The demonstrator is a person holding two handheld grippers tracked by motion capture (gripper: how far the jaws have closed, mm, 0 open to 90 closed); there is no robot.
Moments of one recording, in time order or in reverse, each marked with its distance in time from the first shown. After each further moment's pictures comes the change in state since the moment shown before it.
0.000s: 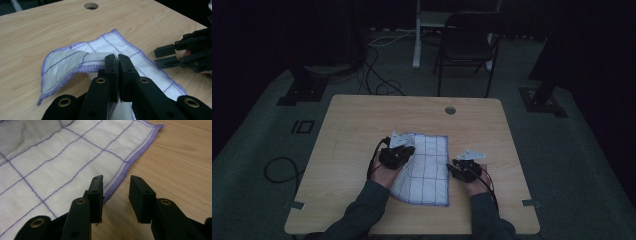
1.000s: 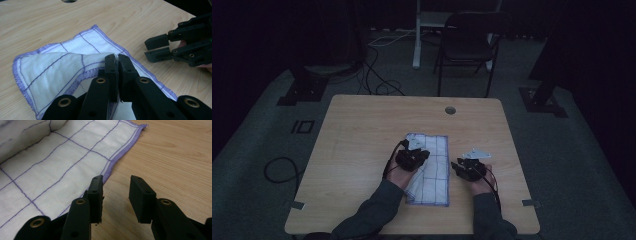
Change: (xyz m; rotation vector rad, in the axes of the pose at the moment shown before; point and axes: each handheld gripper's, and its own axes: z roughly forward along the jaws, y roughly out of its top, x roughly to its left) left arm -0.028 0.003 0.041 0.055 -0.058 0.042; right arm -0.011 -0.003 -0.008 -0.013 -0.035 0.040
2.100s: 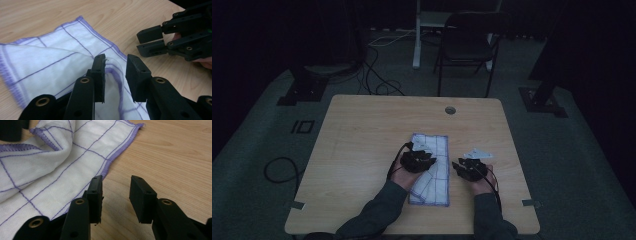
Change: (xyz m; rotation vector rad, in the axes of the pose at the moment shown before) left arm 0.000 -0.010 0.008 0.023 -0.067 -0.010; right arm -0.003 -0.001 -0.002 -0.002 -0.005 0.014
